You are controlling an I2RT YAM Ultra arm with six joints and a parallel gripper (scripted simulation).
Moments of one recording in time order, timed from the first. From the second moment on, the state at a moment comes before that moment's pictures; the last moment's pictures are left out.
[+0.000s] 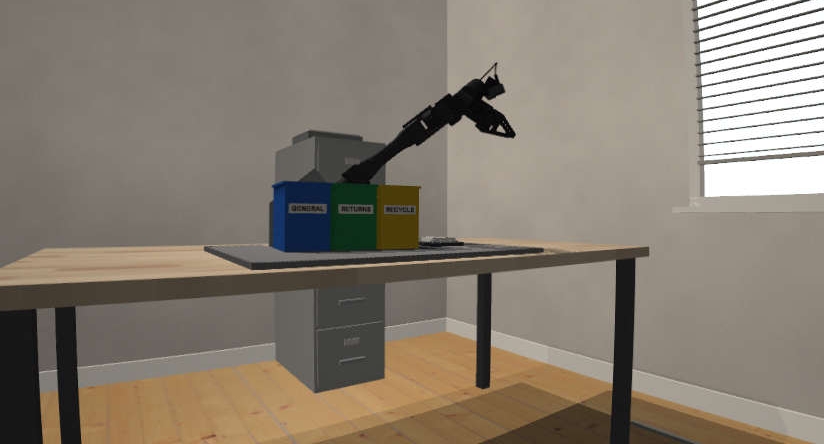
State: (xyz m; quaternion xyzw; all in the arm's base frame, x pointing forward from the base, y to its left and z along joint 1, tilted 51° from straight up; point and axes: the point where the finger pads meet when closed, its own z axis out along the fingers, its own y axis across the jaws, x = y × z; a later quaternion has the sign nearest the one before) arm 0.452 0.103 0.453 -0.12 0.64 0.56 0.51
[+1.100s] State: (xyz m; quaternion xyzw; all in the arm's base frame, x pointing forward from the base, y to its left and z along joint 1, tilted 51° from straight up) arm 0.418 0.124 0.385 -0.05 0.76 0.52 0.39
